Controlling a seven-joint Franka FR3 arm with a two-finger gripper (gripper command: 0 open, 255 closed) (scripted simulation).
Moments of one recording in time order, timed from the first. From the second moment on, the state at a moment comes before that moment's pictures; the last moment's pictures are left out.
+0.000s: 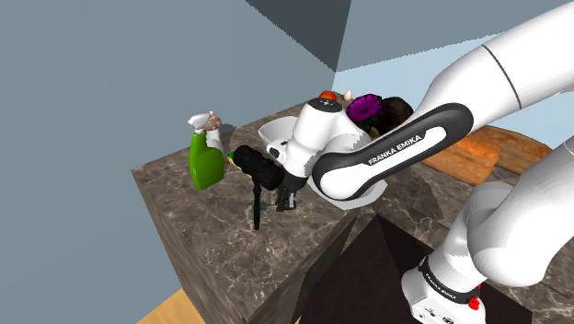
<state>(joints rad) 0.22 -0.17 0.25 -2.58 0.10 2.63 -0.55</state>
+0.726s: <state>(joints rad) 0.22 -0.21 0.24 -2.57 0.11 2.56 -0.55</state>
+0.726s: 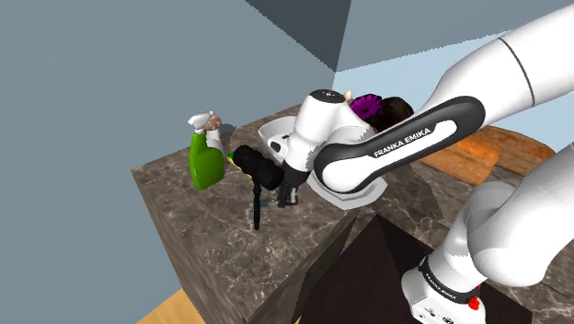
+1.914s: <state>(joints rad) 0.20 -0.40 0.16 -2.54 0.13 2.34 -0.64</state>
